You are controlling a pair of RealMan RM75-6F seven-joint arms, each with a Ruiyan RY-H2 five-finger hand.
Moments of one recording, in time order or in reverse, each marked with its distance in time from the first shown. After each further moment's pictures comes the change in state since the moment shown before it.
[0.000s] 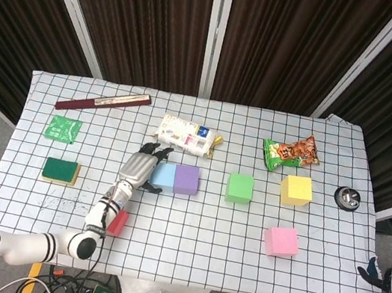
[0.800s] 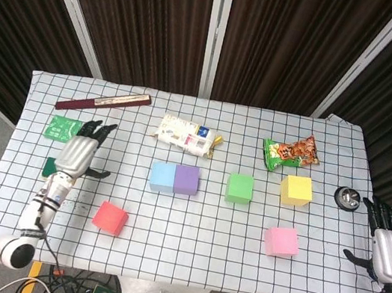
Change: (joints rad) left arm 0.243 0.453 0.100 -0.384 0.153 0.260 -0.018; right arm 0.136 0.043 0.039 -0.044 -0.057 -0.117 -0.088
